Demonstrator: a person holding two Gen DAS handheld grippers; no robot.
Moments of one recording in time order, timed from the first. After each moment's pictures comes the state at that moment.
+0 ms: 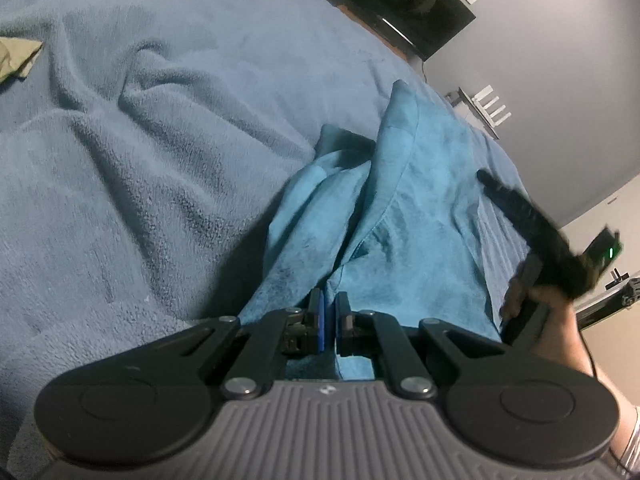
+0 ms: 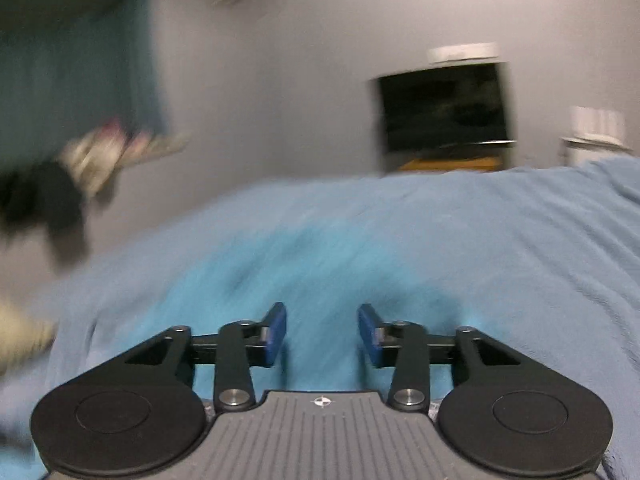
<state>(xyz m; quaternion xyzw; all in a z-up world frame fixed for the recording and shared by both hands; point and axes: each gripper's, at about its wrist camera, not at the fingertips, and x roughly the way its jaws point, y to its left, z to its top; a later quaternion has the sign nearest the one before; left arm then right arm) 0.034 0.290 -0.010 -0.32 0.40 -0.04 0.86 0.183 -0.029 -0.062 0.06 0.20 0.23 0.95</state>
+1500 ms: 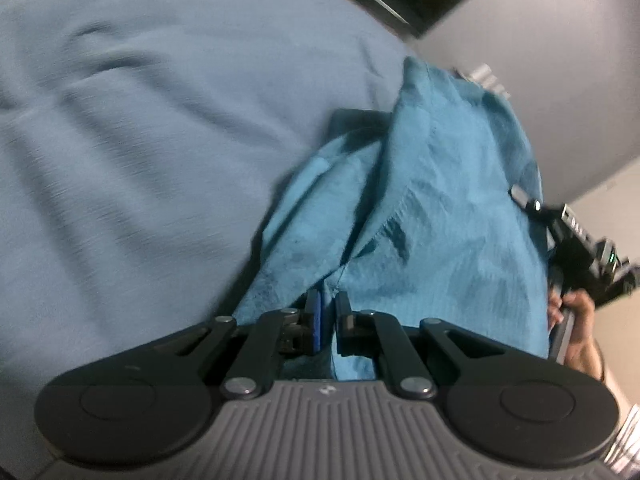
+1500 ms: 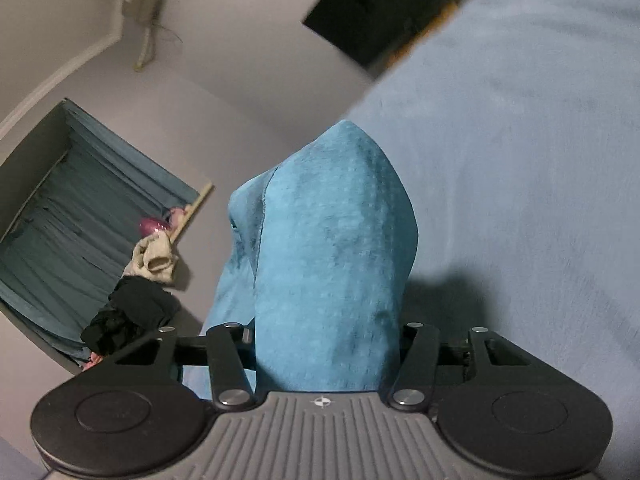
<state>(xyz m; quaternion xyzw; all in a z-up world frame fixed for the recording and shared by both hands) 0.099 0.253 -0.026 -0.31 0.42 -0.07 0.85 0.260 -0.173 -0.095 0.34 0.33 0.33 0.82</state>
